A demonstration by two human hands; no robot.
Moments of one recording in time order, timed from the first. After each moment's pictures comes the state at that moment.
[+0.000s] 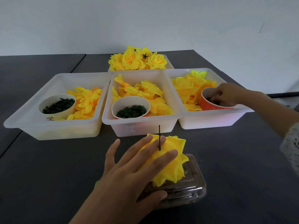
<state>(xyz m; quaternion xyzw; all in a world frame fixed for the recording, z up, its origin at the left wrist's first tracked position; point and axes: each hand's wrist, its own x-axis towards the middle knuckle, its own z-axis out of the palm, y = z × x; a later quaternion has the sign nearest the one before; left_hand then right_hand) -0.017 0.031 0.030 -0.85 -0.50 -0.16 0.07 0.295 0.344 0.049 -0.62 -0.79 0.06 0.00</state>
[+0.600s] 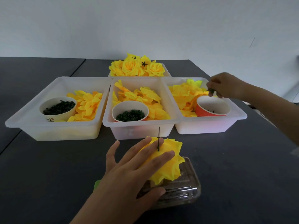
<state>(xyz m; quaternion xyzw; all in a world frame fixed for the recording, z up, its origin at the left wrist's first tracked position) -0.014 0.029 0.028 -0.84 -0.52 -0.18 0.04 0.258 0.281 0.125 -0.58 -0.78 0.15 0.16</state>
